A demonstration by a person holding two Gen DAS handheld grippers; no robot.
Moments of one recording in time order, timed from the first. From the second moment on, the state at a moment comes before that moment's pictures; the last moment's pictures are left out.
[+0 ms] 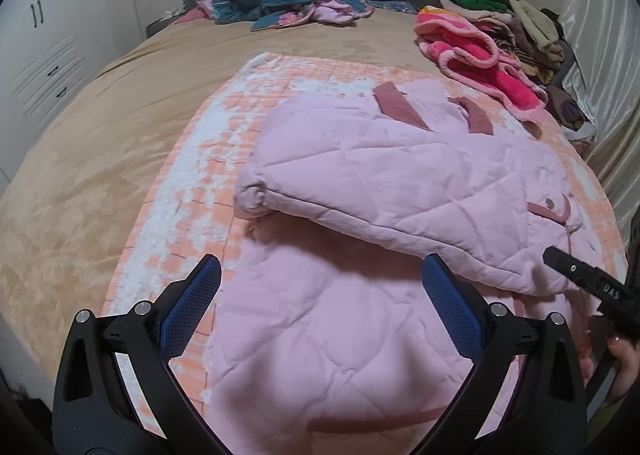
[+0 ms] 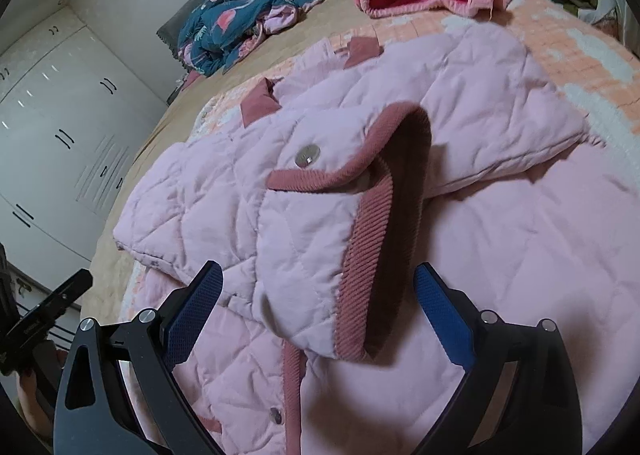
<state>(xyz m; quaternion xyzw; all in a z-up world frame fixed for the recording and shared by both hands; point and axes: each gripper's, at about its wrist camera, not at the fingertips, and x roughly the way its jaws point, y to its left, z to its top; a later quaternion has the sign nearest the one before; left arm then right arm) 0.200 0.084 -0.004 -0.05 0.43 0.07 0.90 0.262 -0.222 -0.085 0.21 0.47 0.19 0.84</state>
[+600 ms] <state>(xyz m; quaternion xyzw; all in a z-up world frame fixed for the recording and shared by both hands) 0.223 0.113 -0.002 -0.07 0.43 0.08 0.89 0.263 -0.230 -0.038 0.21 0.38 0.28 0.86</state>
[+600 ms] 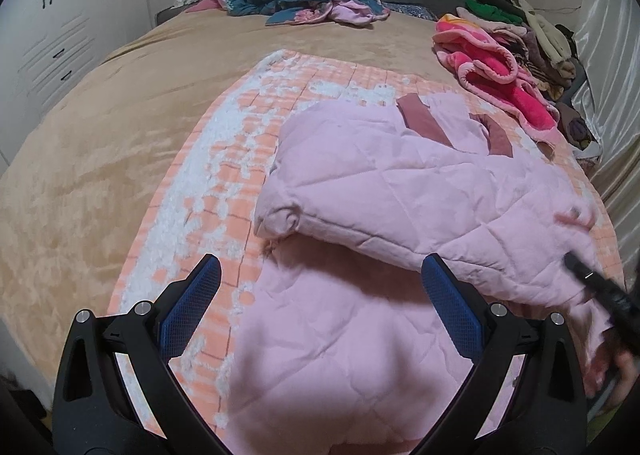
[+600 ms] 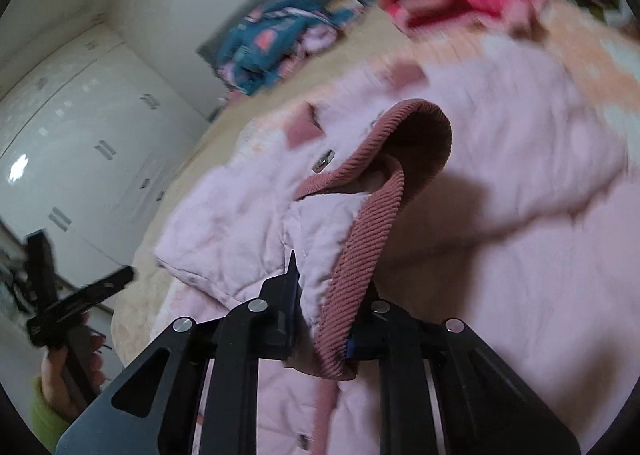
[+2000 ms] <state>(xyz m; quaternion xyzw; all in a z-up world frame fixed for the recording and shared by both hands) 0.312 0.058 -0.028 -0.03 0.46 0.01 0.89 0.335 -0.302 -0.057 0.11 0.43 0.12 0.89</state>
